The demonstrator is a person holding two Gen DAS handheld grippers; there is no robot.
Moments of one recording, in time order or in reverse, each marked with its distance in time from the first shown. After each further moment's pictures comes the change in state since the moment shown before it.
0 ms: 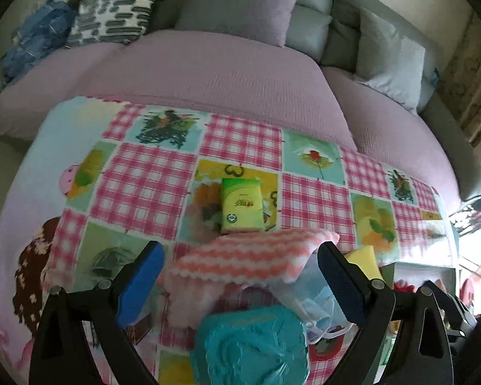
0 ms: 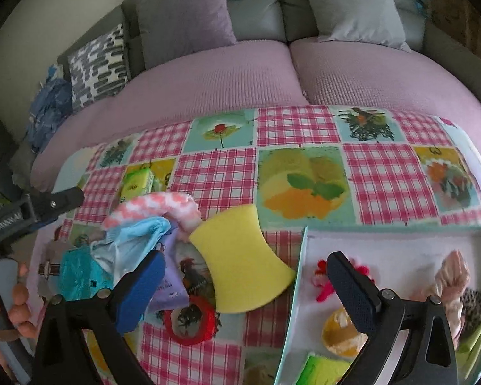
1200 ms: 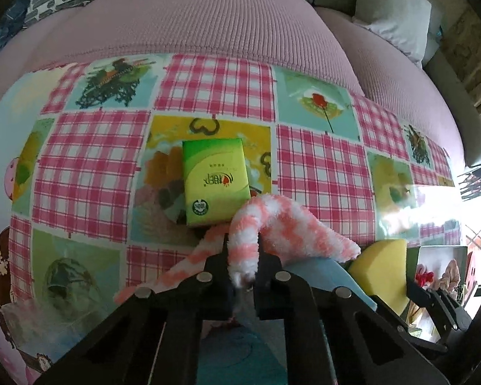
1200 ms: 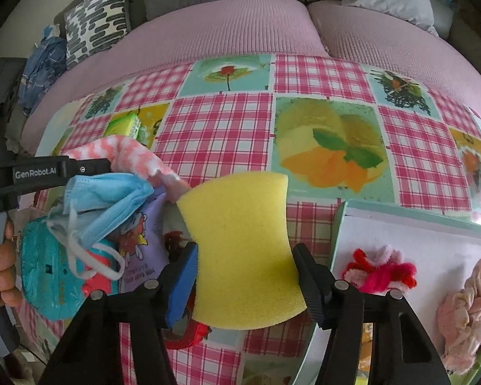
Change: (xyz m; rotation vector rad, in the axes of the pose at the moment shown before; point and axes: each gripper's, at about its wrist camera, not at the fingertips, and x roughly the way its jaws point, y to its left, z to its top) left arm 0.085 -0.018 0.010 0.073 0.224 -0.025; right arm 0.067 0.014 -0.003 -0.081 0.202 -0.018
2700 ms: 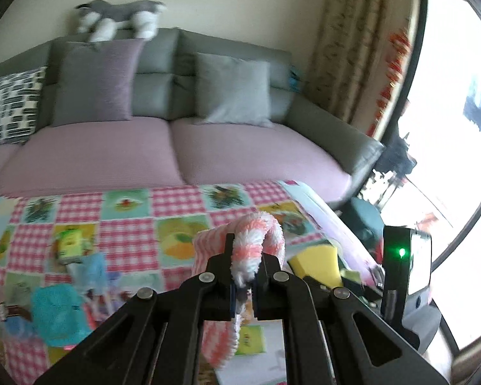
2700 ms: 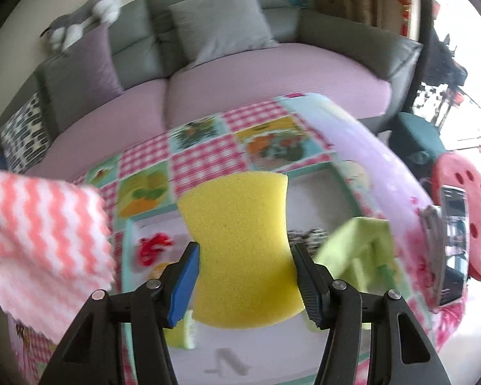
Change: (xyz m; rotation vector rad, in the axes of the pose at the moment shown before) left arm -0.174 -0.210 -0.144 0.348 -0.519 -0.287; right arm -0.155 -0.153 -0.104 0.391 -0.294 -0.228
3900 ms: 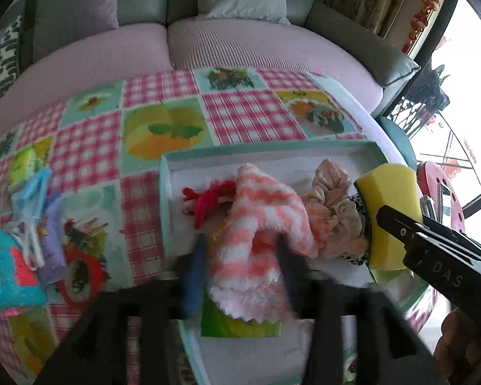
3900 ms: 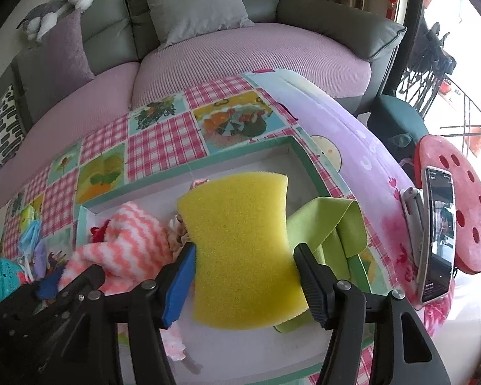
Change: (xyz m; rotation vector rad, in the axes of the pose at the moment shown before) left arm 0.125 -0.005 -0.071 -0.017 0.384 0.101; right arm 0.024 -0.041 -0.007 0.027 0.085 -0.111
